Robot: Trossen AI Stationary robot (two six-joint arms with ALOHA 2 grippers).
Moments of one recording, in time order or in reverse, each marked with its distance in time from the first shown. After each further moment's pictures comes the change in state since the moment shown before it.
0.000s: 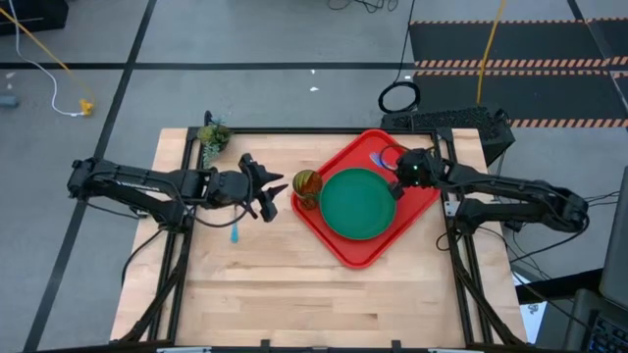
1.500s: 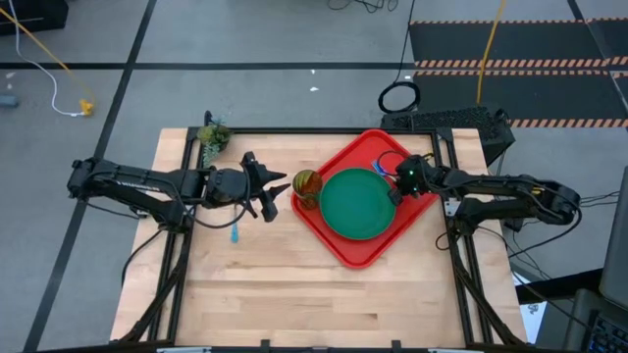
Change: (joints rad) left arm 0.002 0.000 0.000 0.074 0.025 0.056; right arm -0.043 0.133 -0.122 0.163 -0.077 0.061
